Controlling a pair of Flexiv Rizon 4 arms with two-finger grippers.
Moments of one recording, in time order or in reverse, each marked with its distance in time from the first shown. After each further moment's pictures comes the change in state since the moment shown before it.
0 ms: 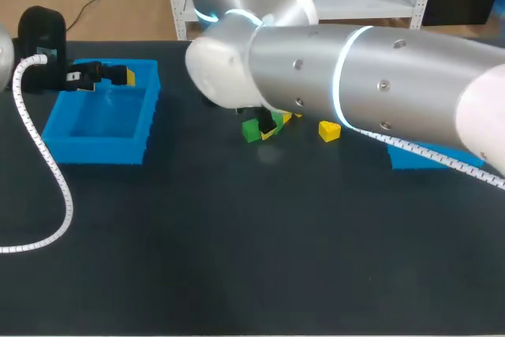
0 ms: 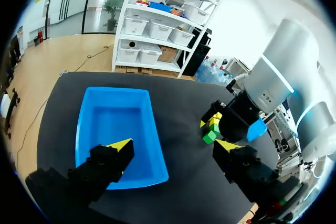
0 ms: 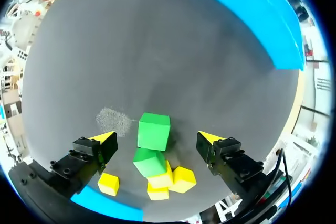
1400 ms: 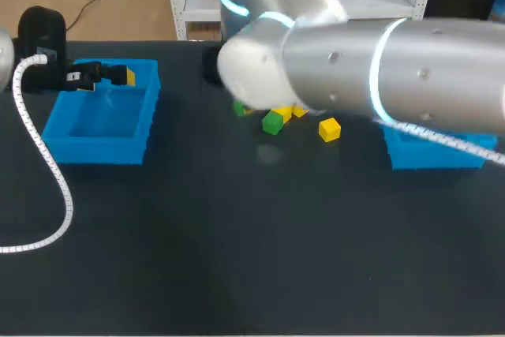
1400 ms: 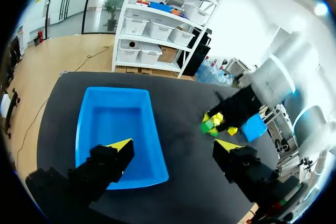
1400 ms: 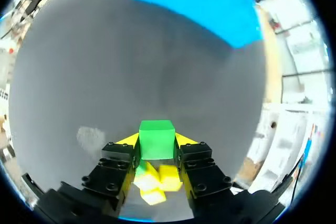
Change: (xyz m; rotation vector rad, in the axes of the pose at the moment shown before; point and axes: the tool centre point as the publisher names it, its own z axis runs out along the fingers) left arm 0.000 0.000 0.000 0.000 0.000 0.000; right arm 0.010 -0.035 -0.026 0.200 -0.135 0.287
